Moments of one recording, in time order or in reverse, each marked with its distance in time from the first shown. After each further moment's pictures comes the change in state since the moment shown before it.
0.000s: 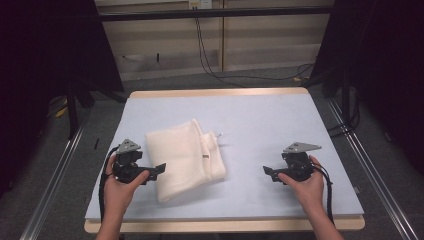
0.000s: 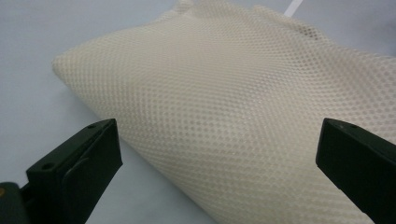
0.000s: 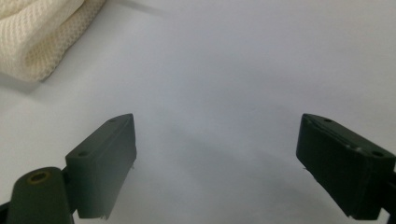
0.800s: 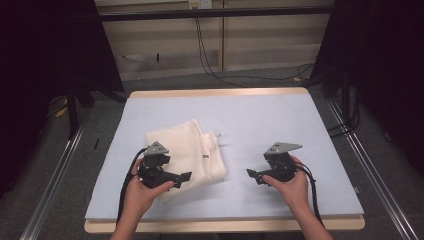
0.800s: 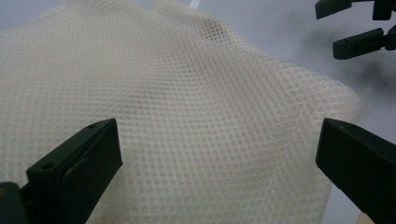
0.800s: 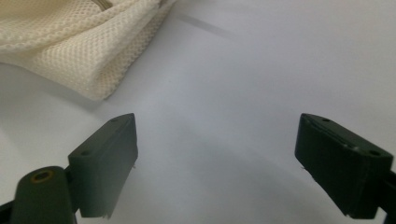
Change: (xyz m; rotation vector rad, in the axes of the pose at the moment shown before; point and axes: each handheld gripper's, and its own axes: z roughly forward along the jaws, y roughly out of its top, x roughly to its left) left arm -0.057 0.013 0.029 0.079 -0.178 0.087; right arm 0.035 0.018 0.017 -0.012 0.105 -0.075
